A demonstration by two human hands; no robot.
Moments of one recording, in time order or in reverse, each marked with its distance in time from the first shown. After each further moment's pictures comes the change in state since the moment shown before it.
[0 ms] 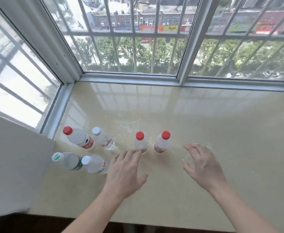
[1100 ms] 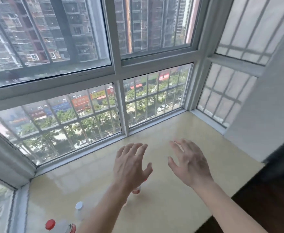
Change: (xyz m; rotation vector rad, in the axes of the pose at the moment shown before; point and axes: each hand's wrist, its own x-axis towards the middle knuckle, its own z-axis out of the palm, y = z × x) left_hand 0.046 0.084 -0.224 -0.068 0.286 0.591; right_hand -0.073 -0.115 -0.219 -0.237 0.530 0.398
